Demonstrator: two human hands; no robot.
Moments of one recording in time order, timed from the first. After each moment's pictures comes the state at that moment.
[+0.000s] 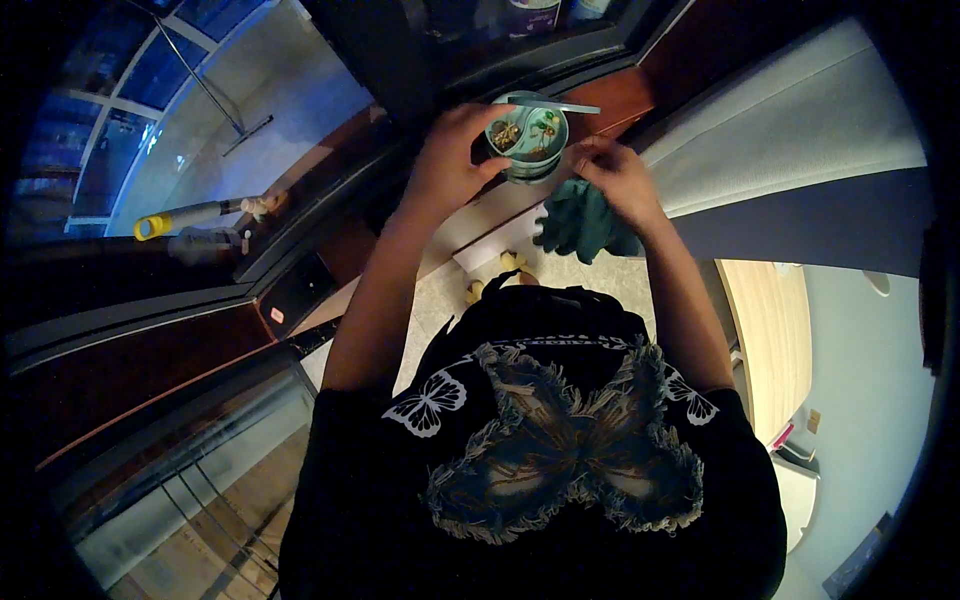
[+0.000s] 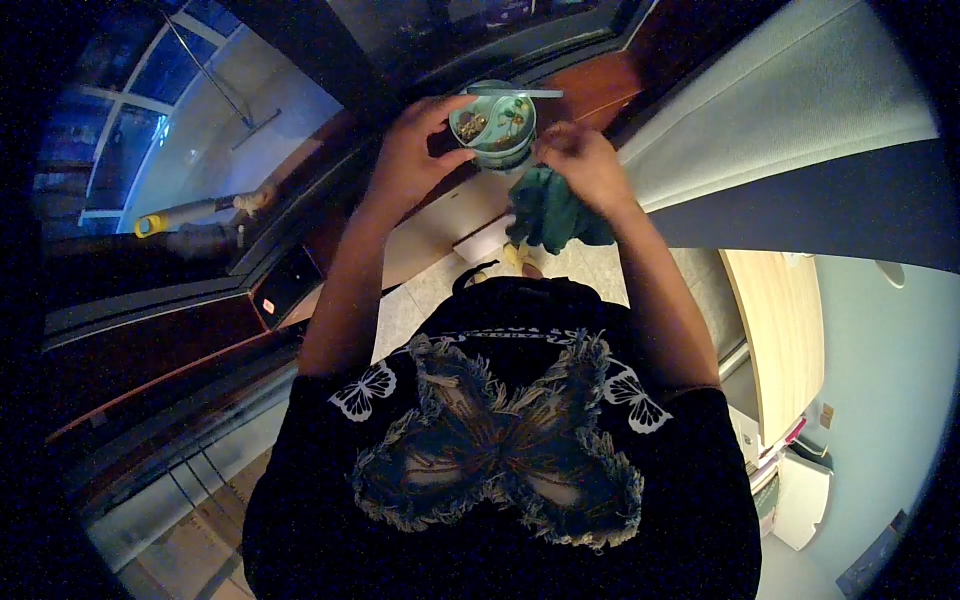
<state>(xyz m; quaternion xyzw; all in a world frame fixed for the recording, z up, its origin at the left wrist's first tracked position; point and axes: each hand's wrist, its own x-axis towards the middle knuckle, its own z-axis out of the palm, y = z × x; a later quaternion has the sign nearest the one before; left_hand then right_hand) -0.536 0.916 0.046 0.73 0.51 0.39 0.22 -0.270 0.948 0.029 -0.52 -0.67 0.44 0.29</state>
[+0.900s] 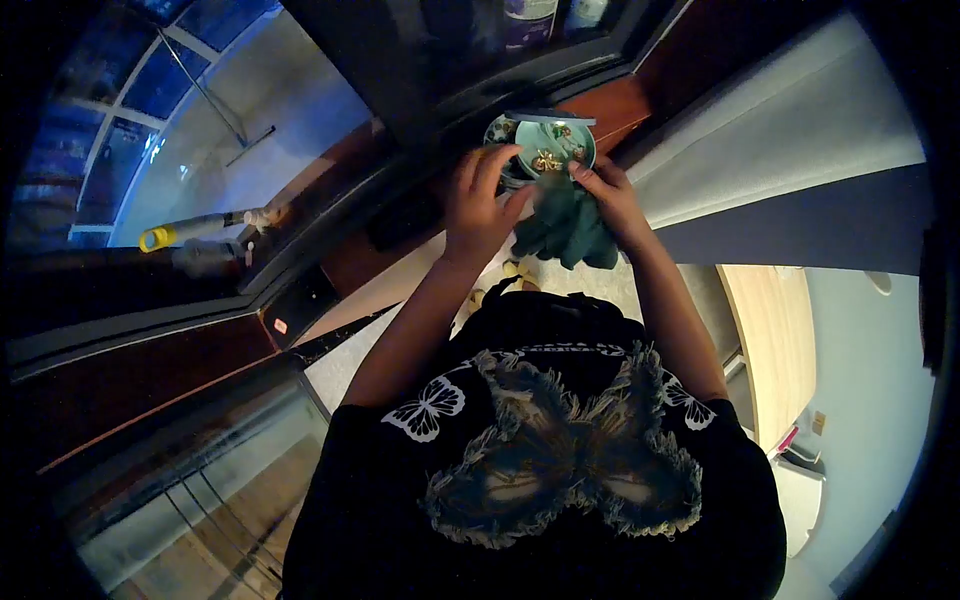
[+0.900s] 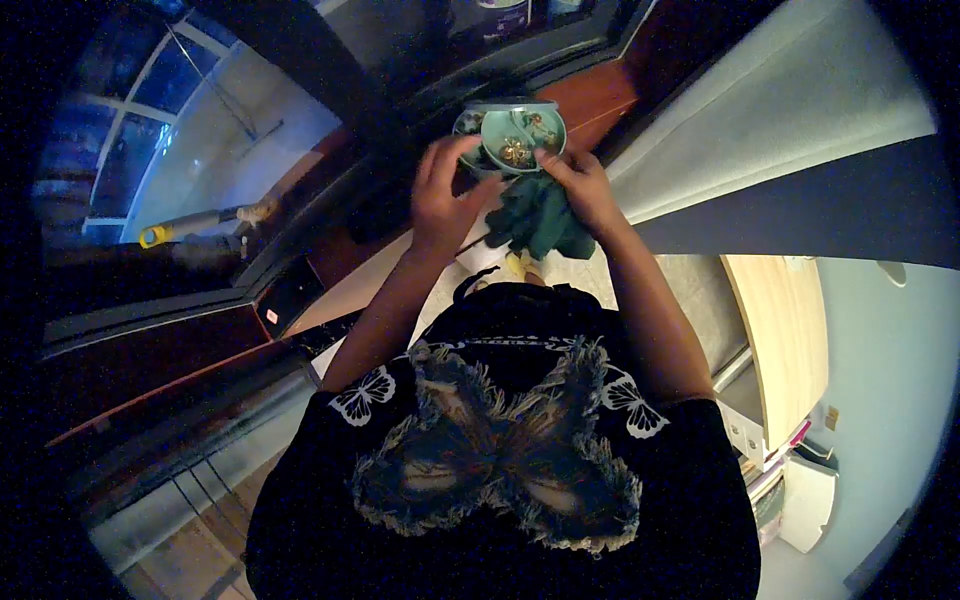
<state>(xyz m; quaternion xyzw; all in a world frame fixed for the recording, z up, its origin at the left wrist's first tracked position) -0.487 0.884 0.018 0.66 0.54 0.50 0.15 -0.276 0.936 0.008 -0.49 -0.49 0.62 0.37</state>
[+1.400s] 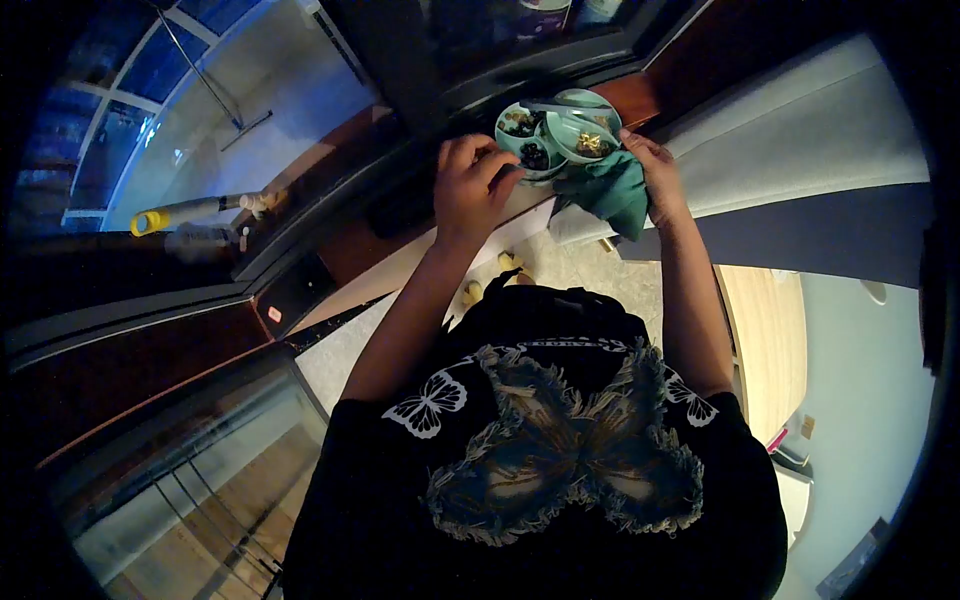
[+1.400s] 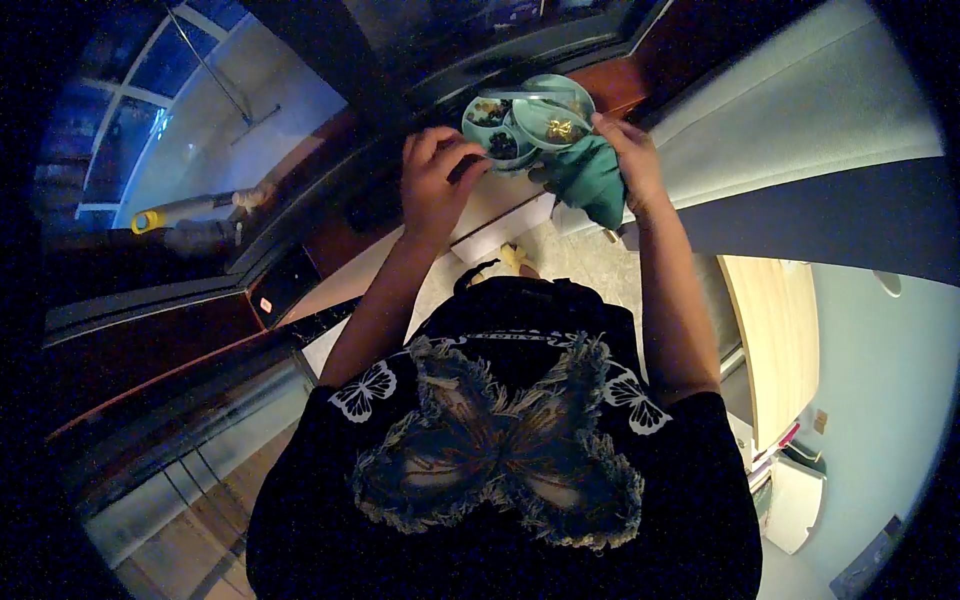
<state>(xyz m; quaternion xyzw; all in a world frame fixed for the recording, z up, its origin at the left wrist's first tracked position) -0.507 0.886 0.005 0.67 0.56 0.48 0.05 -0.232 0.977 0.009 -0.52 -0.41 0.63 0.40</state>
